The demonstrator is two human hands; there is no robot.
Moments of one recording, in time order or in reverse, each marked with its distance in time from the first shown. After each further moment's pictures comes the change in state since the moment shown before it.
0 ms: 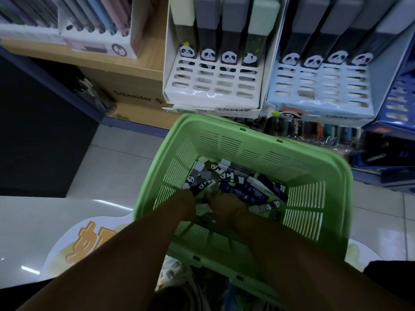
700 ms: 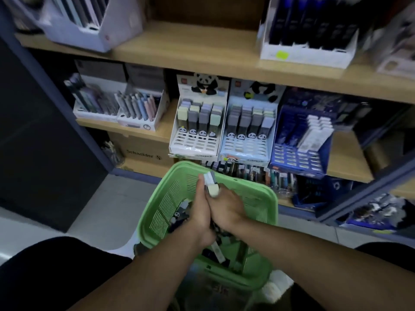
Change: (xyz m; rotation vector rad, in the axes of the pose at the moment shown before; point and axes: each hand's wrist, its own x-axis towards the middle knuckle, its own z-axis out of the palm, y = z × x) left_hand -0.269 0.103 -0.023 -1.841 -0.110 0.393; right_hand -0.200 -0.078 -0.135 0.503 0.692 0.233
